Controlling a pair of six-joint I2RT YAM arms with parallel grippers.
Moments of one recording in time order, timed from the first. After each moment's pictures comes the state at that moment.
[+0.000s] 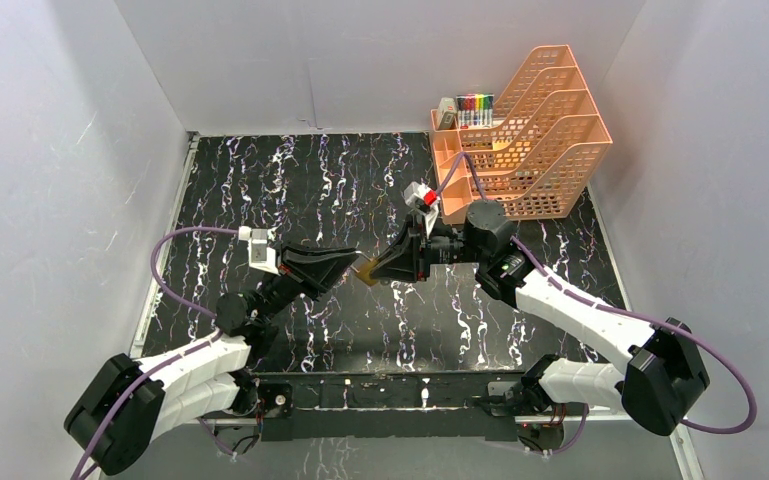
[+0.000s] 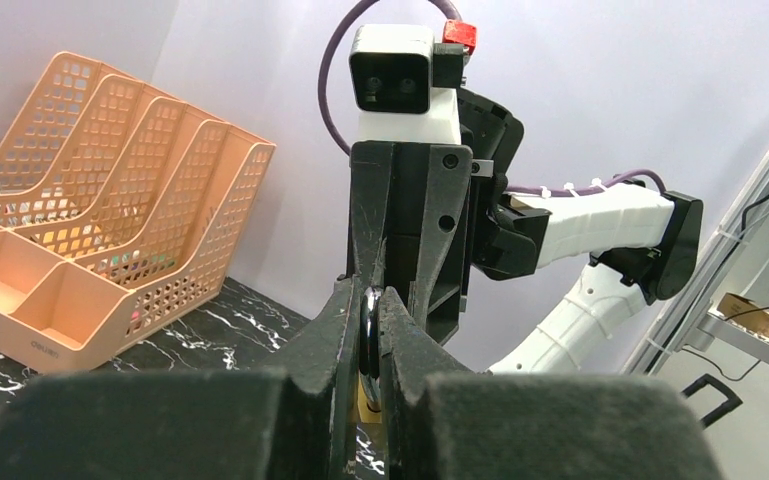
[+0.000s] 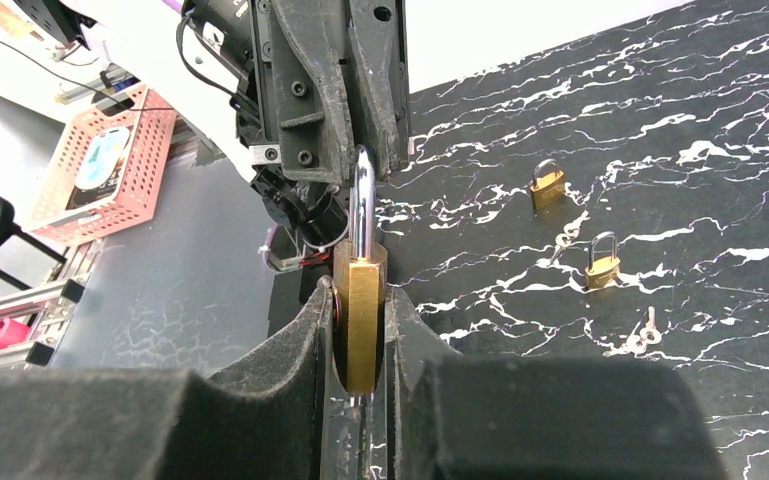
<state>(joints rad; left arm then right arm) -0.65 0.99 0.19 1.39 0.38 -0.76 0.76 1.17 0.81 0.37 -0.88 0.37</state>
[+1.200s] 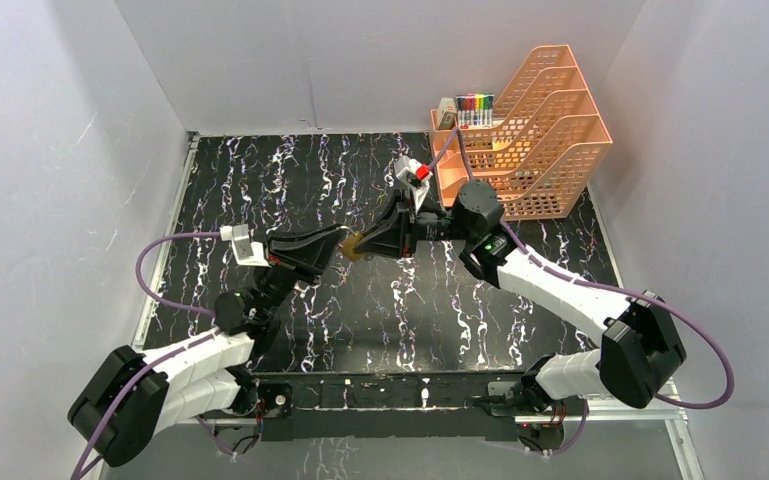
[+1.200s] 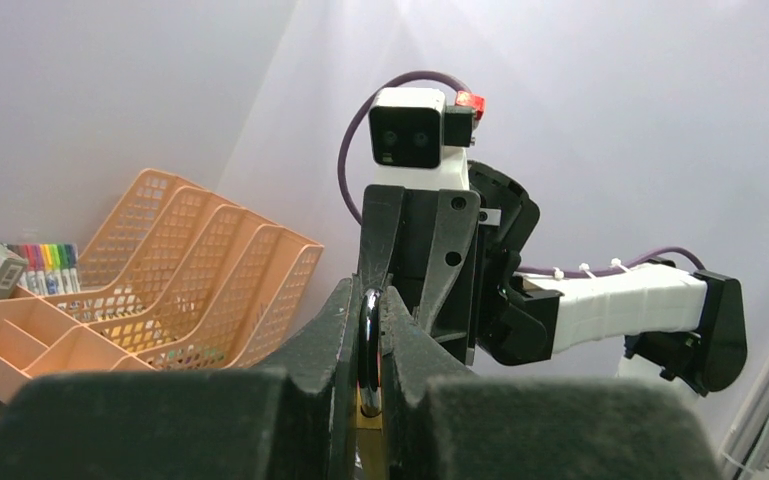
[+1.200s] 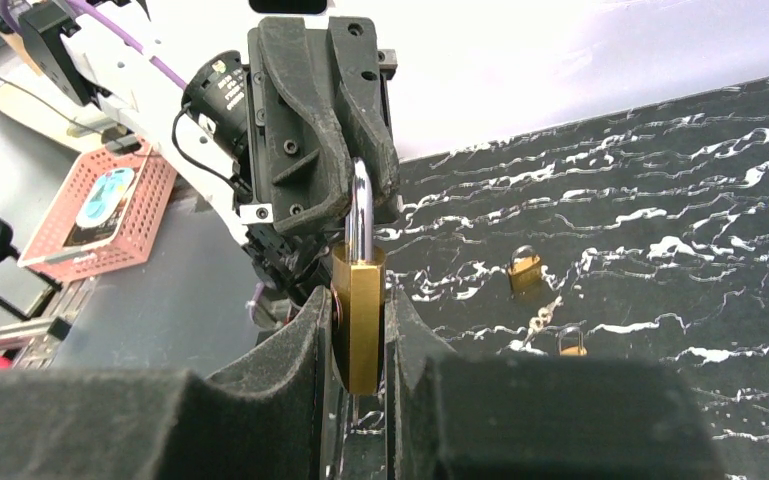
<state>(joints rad) -0.66 1.03 0.22 1.49 0.19 -0.71 0.76 1.31 0.93 0.56 -0.88 0.44</state>
